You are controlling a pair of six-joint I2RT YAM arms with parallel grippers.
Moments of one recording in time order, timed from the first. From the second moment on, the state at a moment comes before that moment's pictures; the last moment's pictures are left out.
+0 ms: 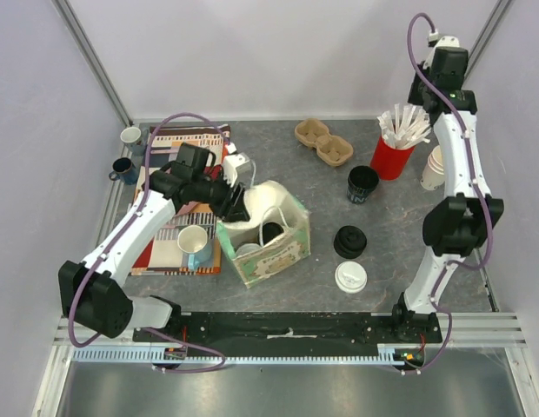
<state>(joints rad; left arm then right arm) -0.41 1.34 1.25 -0.81 0.62 0.26 -0.08 1.97 2.11 -0.63 0.08 0.05</state>
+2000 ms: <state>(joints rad) -0.48 1.25 1.28 -0.84 0.53 0.41 0.09 1.43 1.80 -0.52 -0.08 0.08</state>
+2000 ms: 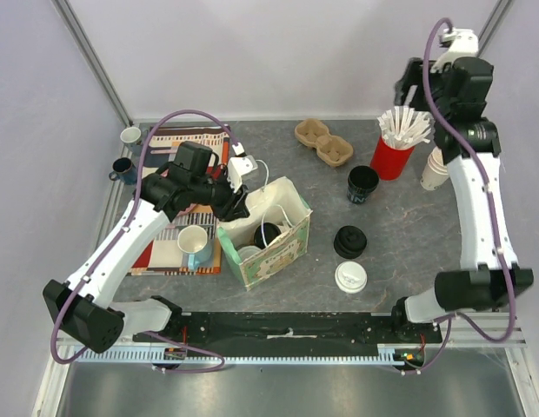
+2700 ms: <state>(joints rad) -0.48 1.23 1.25 -0.86 0.53 0.41 -0.20 1.91 1.78 -0.37 0.08 0.21</state>
